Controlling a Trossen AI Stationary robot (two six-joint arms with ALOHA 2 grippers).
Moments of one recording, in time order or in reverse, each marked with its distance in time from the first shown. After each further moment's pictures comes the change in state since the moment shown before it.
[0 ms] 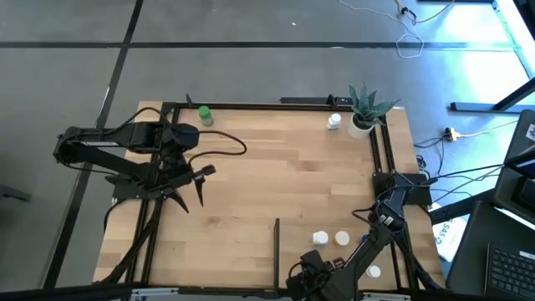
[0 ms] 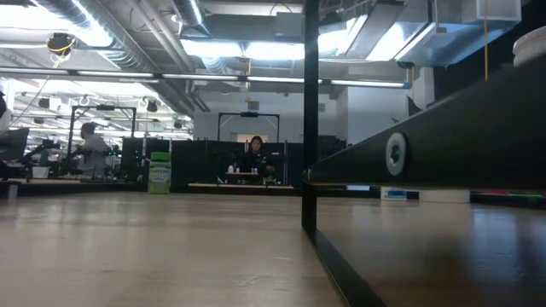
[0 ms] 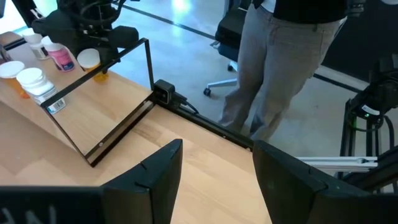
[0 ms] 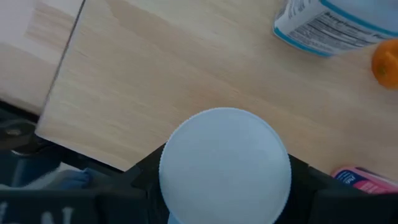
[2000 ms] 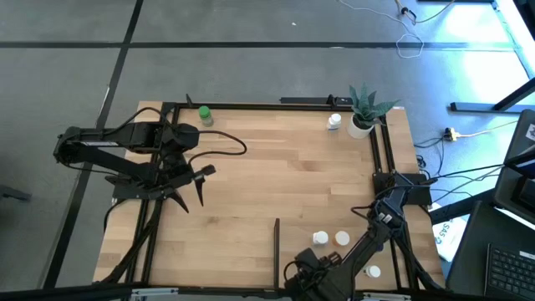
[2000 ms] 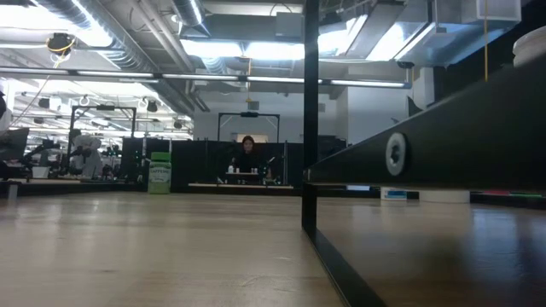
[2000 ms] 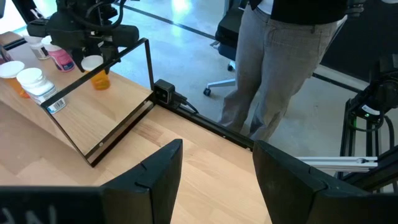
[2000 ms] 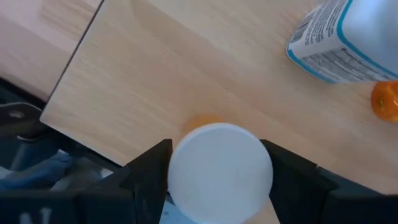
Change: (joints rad) left arm 0.000 0.000 0.000 -0.001 0.000 0.000; right arm -0.028 -0.007 0.007 0.002 -0.016 -0.172
